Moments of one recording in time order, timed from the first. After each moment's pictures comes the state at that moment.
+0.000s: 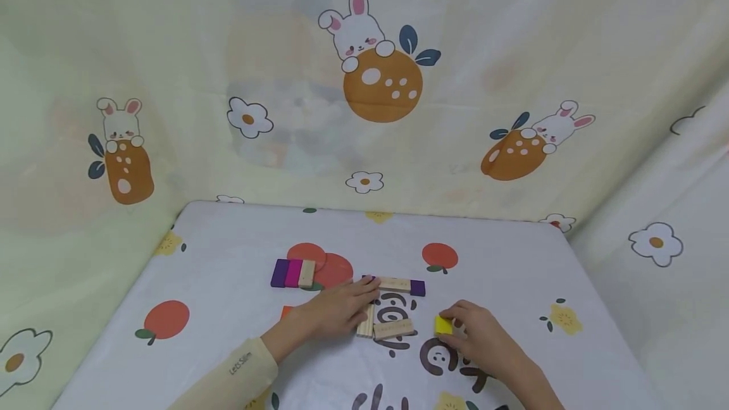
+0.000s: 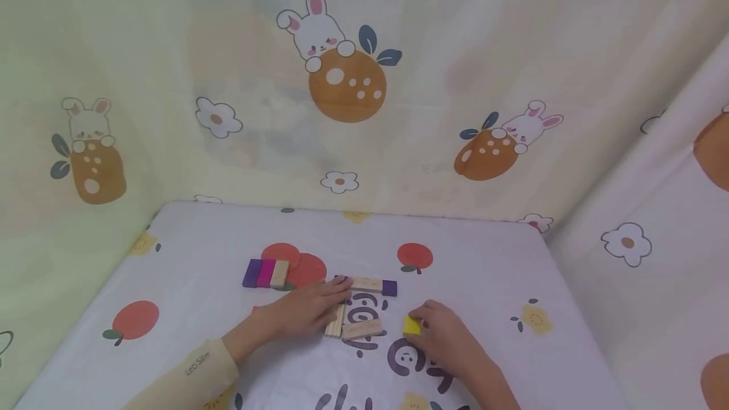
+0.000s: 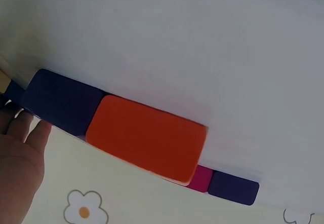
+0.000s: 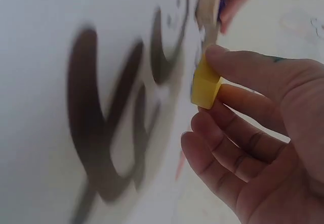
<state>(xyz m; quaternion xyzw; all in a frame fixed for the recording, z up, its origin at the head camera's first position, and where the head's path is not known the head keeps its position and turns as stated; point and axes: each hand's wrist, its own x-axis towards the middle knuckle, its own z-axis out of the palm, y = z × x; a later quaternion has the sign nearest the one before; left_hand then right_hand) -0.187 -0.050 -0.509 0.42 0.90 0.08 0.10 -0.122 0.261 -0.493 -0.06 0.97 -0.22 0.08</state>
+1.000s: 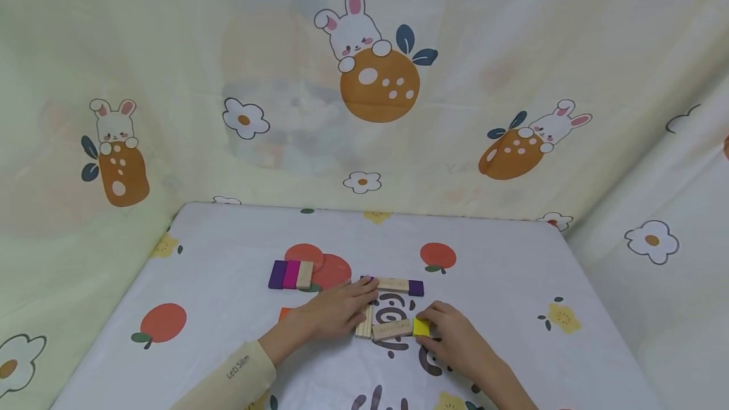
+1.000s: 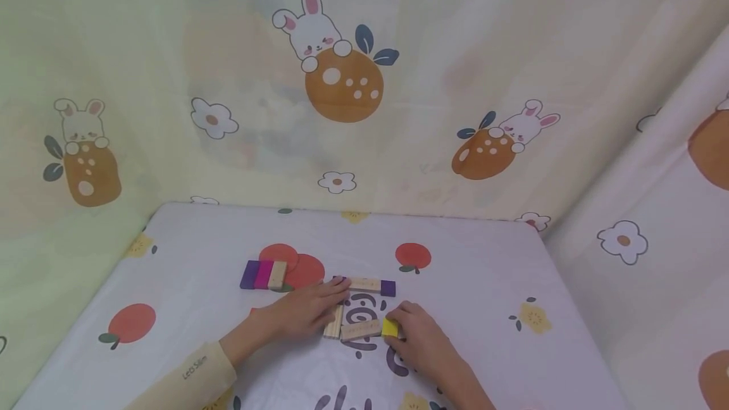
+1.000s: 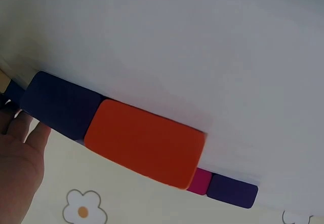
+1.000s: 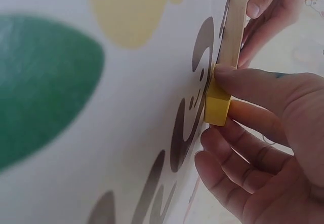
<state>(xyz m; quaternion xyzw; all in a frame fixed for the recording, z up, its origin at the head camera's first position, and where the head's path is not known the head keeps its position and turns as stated) -0.186 -0.050 -0.509 0.41 0.90 0.09 0.10 -0.122 0.223 -0.508 -0.10 0.98 -0.18 0.05</state>
